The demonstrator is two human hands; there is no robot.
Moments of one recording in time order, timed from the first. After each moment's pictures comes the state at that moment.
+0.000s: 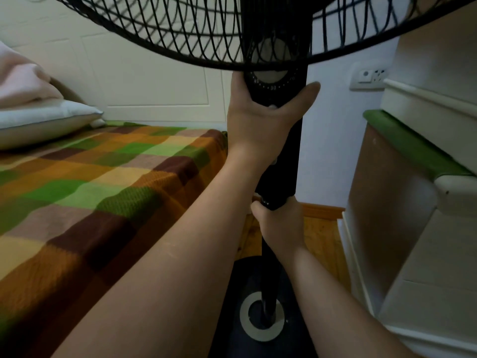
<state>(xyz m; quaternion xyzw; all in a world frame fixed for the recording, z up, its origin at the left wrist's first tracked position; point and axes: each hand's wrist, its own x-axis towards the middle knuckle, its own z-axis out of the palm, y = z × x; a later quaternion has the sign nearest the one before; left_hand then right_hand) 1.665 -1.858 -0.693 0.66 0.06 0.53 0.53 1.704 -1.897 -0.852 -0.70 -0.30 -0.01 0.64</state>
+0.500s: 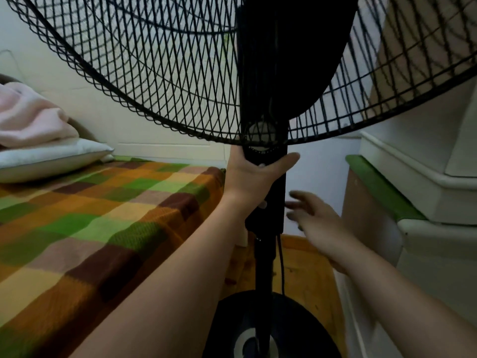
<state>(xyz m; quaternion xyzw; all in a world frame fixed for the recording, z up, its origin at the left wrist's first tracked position) 1.654 -1.855 -0.685 0.72 0.09 0.44 0.53 1.717 -1.984 -0.741 -0.74 -0.32 0.13 0.57</state>
